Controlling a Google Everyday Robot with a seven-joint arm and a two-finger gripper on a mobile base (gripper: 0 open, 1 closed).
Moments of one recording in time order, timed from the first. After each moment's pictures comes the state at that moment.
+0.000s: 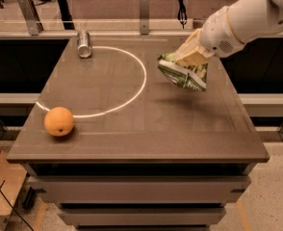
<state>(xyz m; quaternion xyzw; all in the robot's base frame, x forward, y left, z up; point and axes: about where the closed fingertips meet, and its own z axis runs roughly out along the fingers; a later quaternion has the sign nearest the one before) 0.605 -0.113 0.946 -0.61 0.69 0.09 0.38</state>
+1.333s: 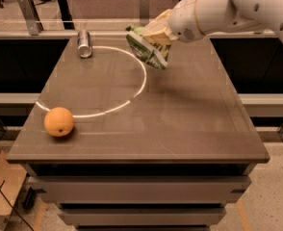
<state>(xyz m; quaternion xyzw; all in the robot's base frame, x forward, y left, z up) 0.675 -0.034 0.981 -0.59 0.61 0.13 0.51</state>
